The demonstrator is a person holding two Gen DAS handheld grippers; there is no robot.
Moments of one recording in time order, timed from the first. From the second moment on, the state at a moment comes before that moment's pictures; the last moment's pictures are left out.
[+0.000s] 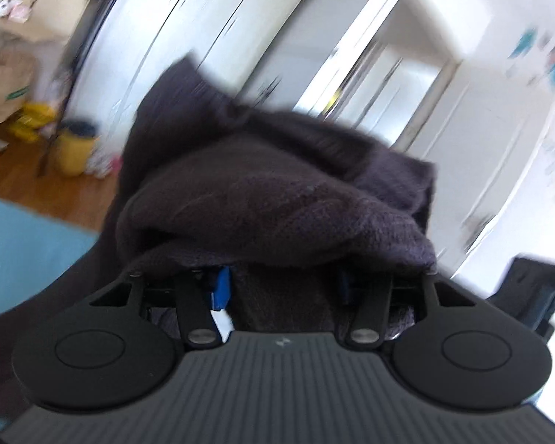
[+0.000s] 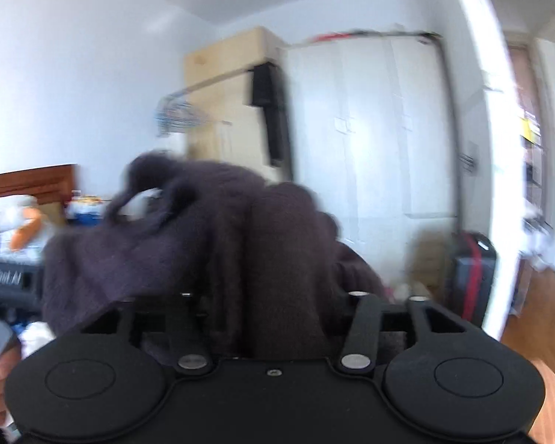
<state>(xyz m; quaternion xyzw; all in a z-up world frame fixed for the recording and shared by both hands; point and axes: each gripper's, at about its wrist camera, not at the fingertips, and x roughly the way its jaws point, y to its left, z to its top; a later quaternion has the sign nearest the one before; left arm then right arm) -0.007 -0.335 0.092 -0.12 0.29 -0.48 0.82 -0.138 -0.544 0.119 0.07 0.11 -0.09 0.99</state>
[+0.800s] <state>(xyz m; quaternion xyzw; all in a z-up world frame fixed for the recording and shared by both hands) -0.043 -0.384 -0.078 0.06 0.31 -0.56 0.77 -0.176 -0.619 -0.128 0.48 0.27 -0.07 0.83</state>
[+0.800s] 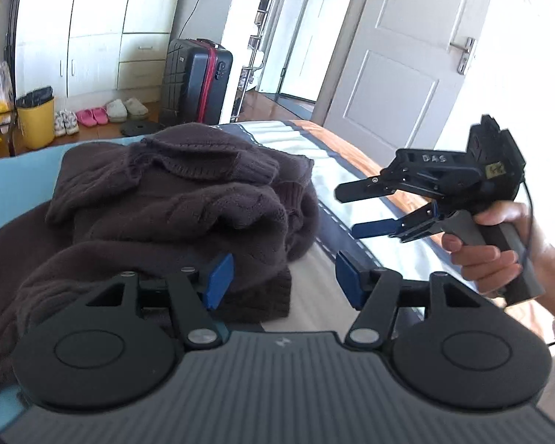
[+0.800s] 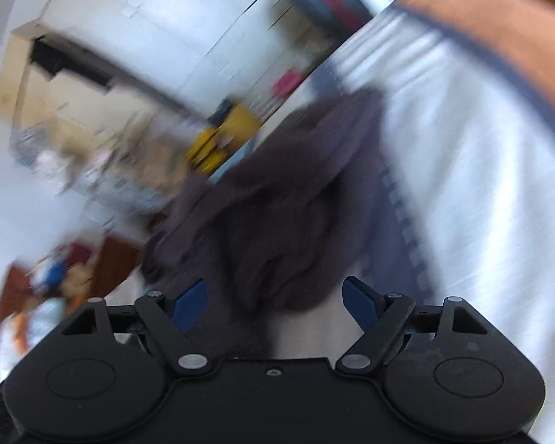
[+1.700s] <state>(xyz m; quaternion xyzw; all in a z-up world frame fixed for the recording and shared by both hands) -0.069 -0.400 -0.093 0.07 0.24 -0.50 0.83 -0.122 -0.521 -0.075 0.39 0.22 0.09 0.89</state>
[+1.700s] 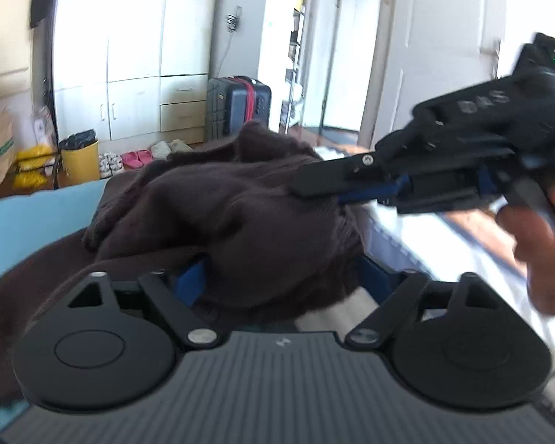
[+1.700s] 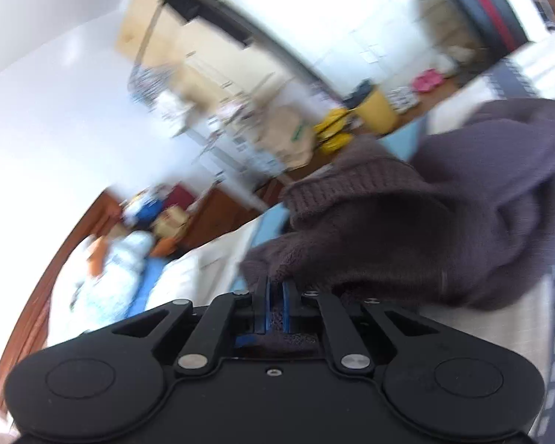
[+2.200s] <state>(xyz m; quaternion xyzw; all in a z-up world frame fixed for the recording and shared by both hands) 0.043 -0.282 -0.018 -0.04 0.21 -0.28 0.94 -0.148 -0.503 -0.079 0.32 0.30 0.05 0.90</state>
